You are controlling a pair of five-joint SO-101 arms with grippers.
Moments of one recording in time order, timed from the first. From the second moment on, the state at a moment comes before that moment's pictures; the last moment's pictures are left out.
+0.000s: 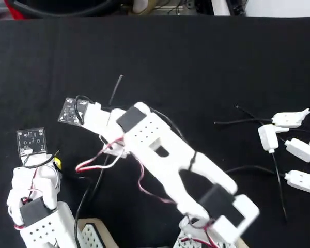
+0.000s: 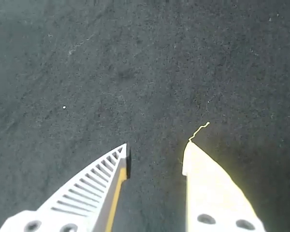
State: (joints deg) left arm -33.2 -104.3 91.4 67.7 -20.4; right arm -44.1 -2.7 16.2 68.3 32.4
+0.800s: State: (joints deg) left arm -33.2 -104.3 91.4 67.9 -20.5; right arm -36.5 11.6 7.2 65.8 34.4
